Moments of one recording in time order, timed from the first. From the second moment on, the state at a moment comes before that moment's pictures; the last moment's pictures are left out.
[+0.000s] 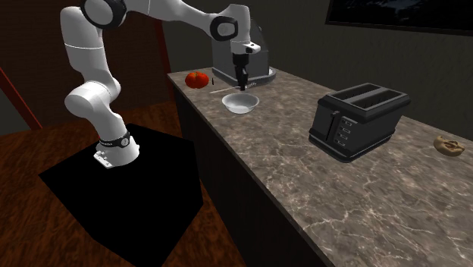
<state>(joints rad) 0.46 0.20 0.28 -1.76 -0.04 2.01 0.06</state>
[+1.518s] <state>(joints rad) 0.46 0.25 0.28 -1.85 -0.06 2.14 0.07</state>
